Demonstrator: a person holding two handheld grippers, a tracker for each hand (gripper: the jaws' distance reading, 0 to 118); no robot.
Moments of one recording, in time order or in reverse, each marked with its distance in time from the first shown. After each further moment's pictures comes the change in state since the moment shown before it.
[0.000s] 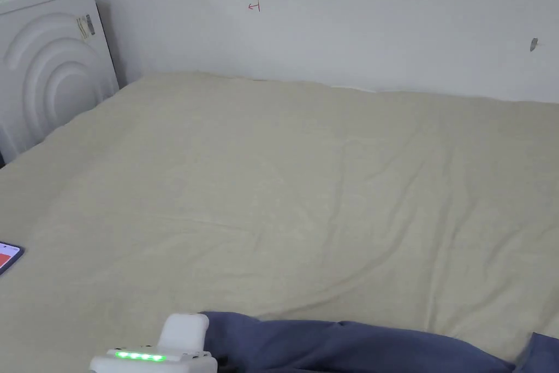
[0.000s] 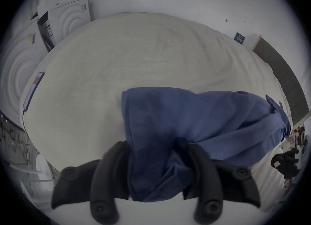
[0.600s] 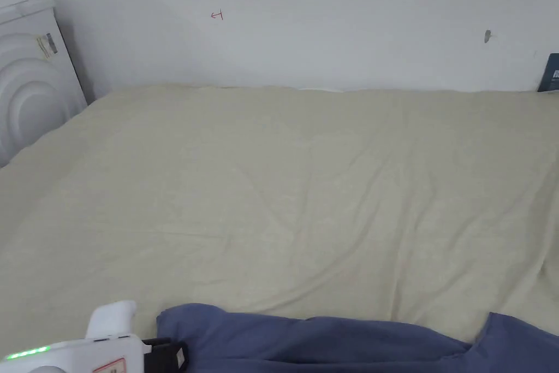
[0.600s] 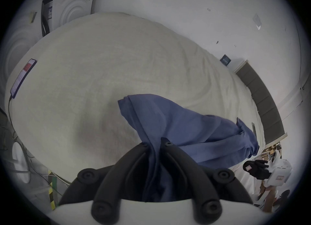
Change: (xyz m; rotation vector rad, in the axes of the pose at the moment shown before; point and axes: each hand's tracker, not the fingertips) left arm -0.022 0.023 0.047 0.069 -0.233 0.199; right arm 0.040 -0.008 0.029 0.083 0.005 -0.162
